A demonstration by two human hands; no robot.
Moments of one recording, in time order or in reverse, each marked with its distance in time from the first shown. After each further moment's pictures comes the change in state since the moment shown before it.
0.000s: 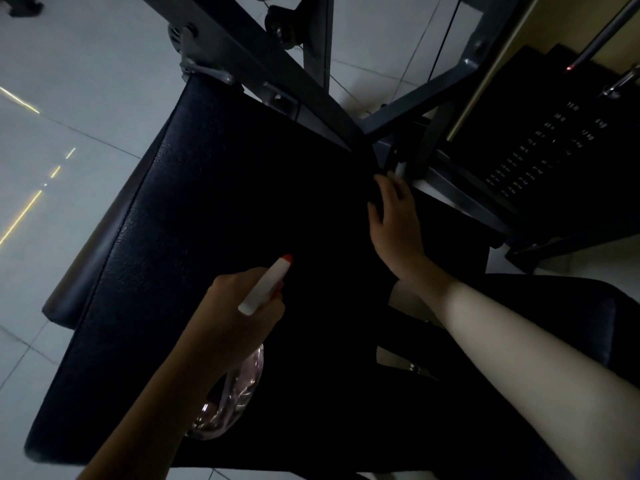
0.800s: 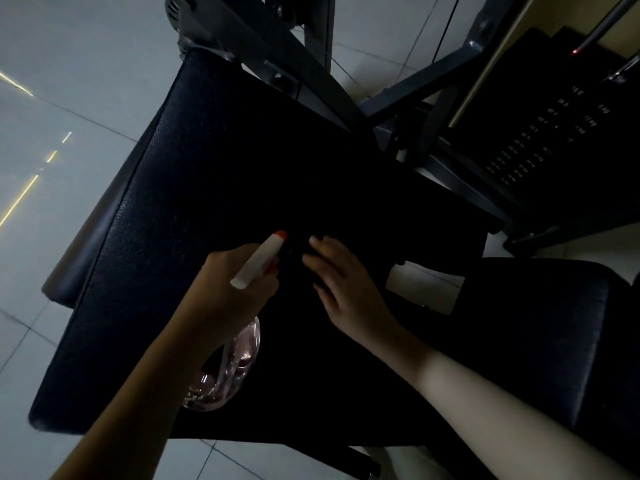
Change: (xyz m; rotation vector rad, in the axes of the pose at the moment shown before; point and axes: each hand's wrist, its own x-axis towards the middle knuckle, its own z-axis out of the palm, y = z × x) left_hand 0.000 -0.004 -0.001 0.083 0.063 0.024; right_hand -0.117 -0.020 0.036 0.003 -0.208 -0.487
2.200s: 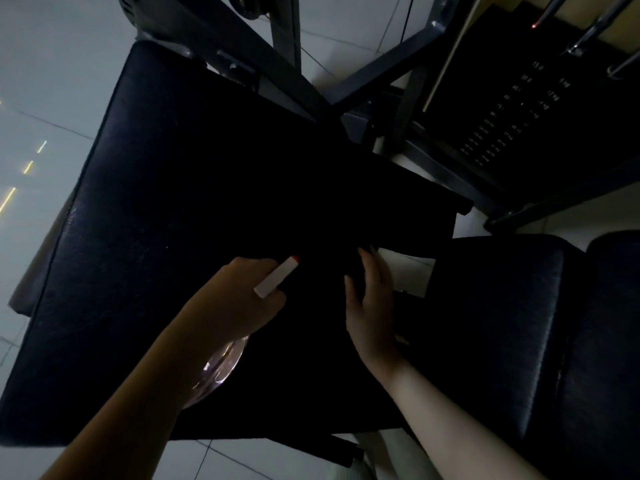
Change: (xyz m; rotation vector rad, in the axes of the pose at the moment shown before) left_hand 0.012 0.008 0.038 0.236 -0.309 0.054; right_hand -0.057 0.002 -0.016 0.329 0.363 0.686
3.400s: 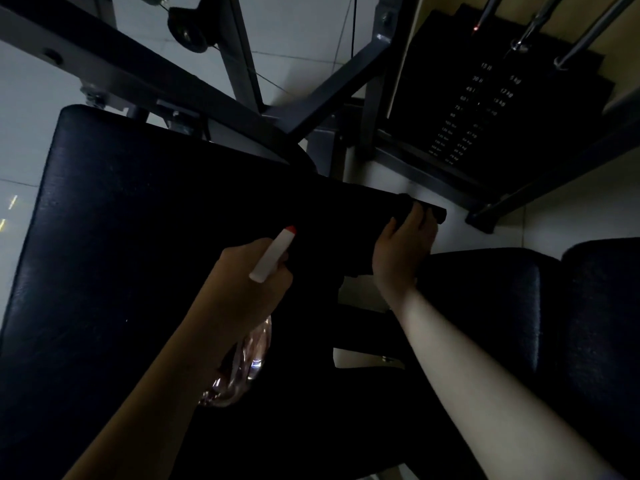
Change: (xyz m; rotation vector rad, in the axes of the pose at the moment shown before) left_hand 0.065 0.056 -0.005 -0.089 0.133 0.141; right_hand 0.138 0.021 -0.036 -0.304 0.508 0.331
